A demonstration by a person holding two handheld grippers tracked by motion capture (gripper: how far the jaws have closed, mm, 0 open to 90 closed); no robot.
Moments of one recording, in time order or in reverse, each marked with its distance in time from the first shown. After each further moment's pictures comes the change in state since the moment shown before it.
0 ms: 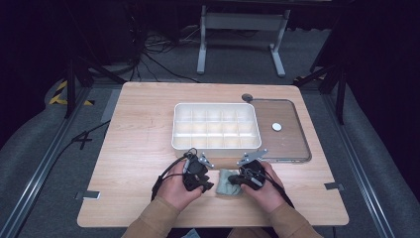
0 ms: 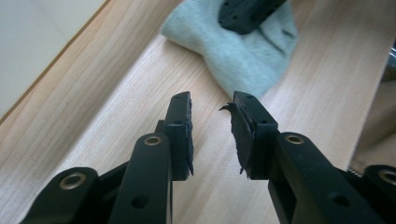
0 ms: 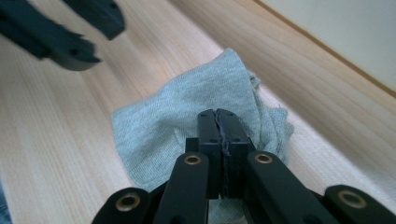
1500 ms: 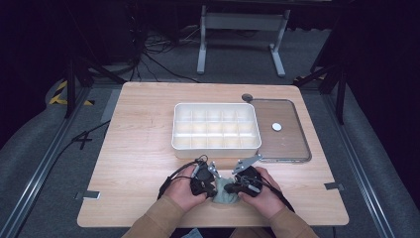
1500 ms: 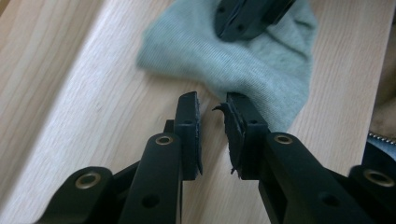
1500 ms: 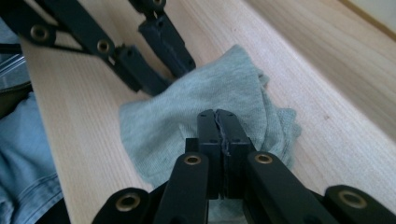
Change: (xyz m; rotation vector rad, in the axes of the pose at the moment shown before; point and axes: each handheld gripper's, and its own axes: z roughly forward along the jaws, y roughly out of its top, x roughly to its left) left arm -0.010 0.005 0.028 0.092 -0.070 0.187; right arm 0.021 0.000 0.001 0.050 0.066 -0.075
